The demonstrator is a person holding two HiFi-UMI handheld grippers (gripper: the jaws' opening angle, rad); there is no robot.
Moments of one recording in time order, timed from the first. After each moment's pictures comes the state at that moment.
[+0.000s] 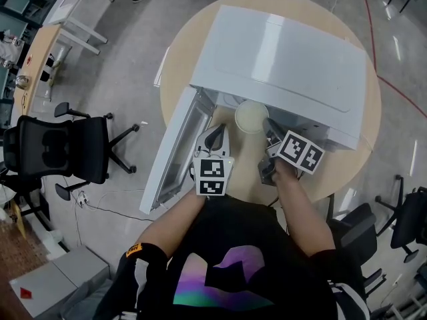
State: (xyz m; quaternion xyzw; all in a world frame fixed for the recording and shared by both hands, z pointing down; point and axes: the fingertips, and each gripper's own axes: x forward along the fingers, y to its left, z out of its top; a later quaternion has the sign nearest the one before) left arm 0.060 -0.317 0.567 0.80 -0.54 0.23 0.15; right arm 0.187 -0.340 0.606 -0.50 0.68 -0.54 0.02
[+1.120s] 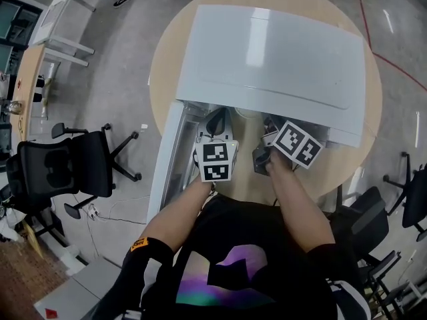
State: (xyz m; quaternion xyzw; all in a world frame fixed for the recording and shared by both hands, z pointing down) left arm 0.081 -0.387 0.579 0.81 -0.52 0.23 0.15; right arm 0.203 -0.385 0.611 -0.56 0.63 -0.53 0.09
